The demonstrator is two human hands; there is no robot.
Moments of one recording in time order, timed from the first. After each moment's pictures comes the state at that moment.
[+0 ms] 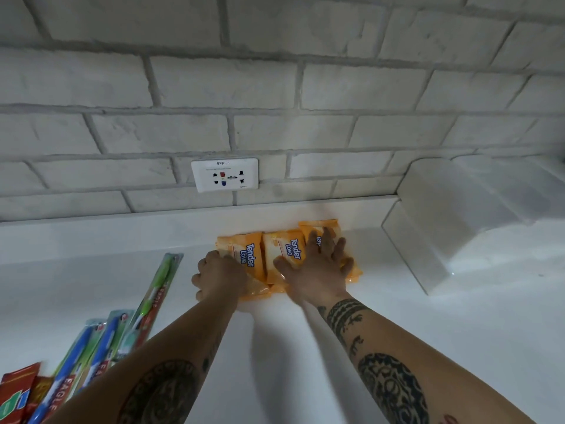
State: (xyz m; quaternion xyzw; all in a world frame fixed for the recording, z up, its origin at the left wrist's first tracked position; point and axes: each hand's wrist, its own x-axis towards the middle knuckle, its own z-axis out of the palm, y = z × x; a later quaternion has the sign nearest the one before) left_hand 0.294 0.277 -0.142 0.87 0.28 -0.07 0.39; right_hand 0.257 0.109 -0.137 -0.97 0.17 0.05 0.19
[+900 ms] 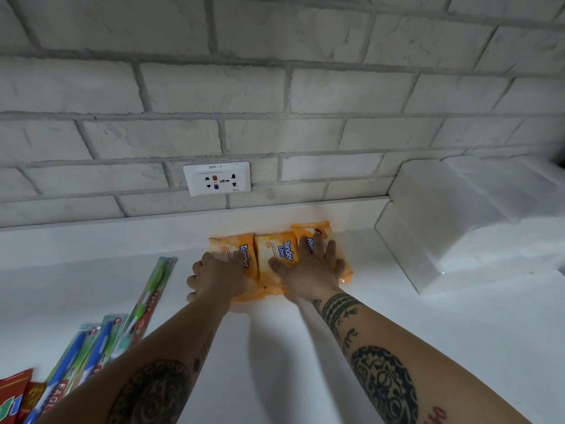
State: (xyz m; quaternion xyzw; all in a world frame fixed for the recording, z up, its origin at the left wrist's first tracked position) left_hand 0.300 0.277 -0.149 0.89 0.27 -0.10 0.35; right_hand 0.263 0.103 -0.134 -0.96 0.17 0.09 0.22
